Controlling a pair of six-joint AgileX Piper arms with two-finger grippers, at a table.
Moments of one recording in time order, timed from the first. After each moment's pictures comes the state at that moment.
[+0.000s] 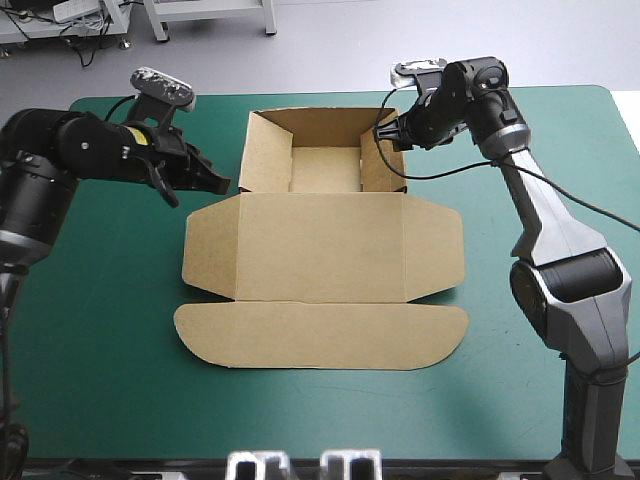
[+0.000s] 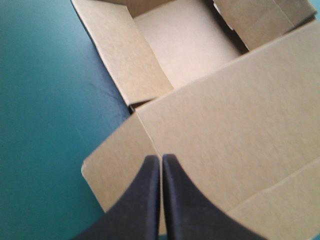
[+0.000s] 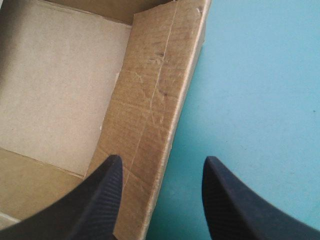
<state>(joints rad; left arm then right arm) -0.27 1.42 -1.68 -0.19 1.19 0.27 0.30 2.10 -2.24 0.10 1.21 0.00</state>
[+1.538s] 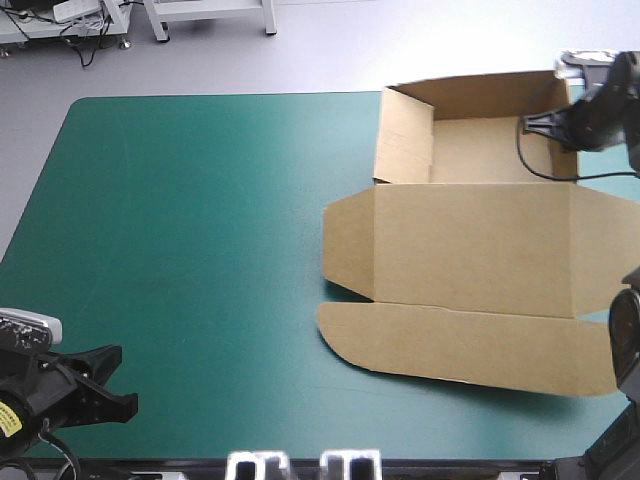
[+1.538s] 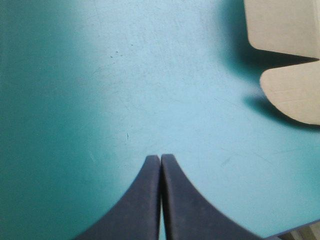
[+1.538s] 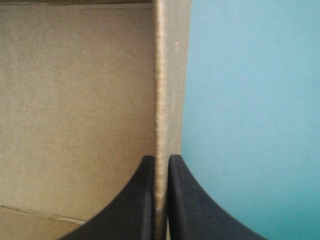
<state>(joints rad) -0.27 0.44 -0.92 -0.10 1.25 -0.06 -0.12 1.77 -1.91 -0.02 1.25 -0.04</state>
